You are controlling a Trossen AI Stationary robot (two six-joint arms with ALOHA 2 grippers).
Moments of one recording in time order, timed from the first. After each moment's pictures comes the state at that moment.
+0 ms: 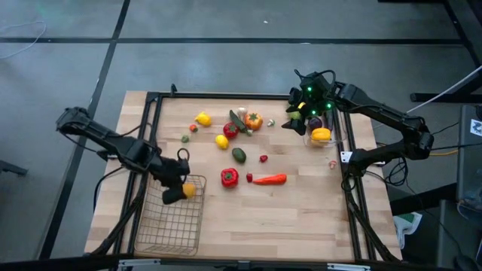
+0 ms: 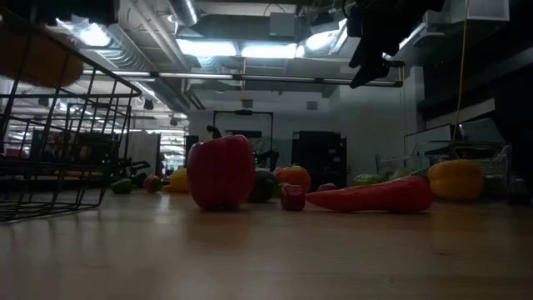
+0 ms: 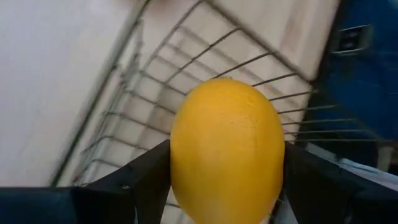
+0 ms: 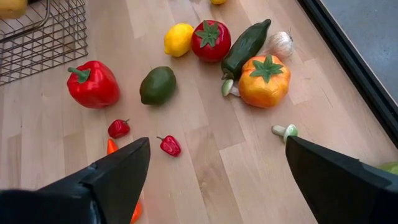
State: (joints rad) left arm -0.40 1.04 0.81 -0.78 0.10 -0.92; right arm -0.54 1.28 1.26 -0.86 -0.32 -0.08
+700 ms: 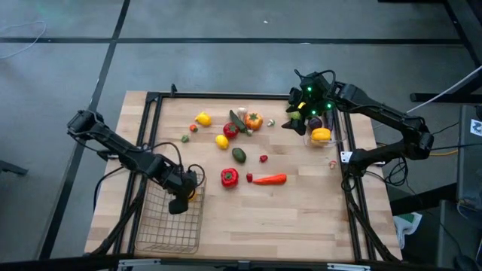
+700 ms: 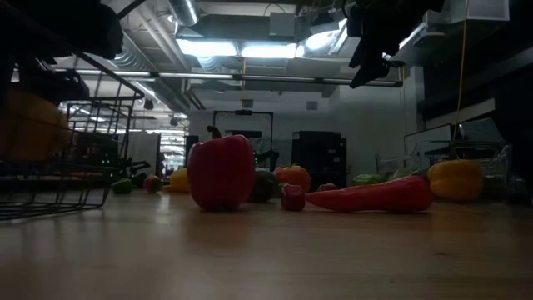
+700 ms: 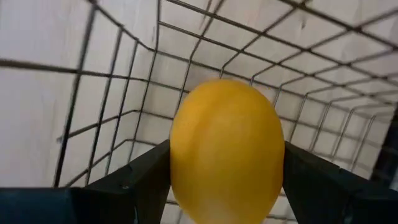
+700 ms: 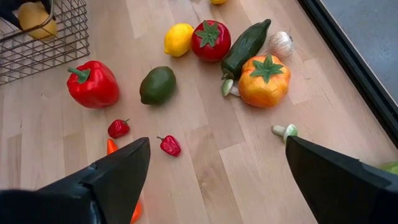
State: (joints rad) left arm -0.45 1.31 0.81 -0.77 0.06 -0.76; right arm -0.54 1.28 1.26 -0.86 -0.32 -0.08
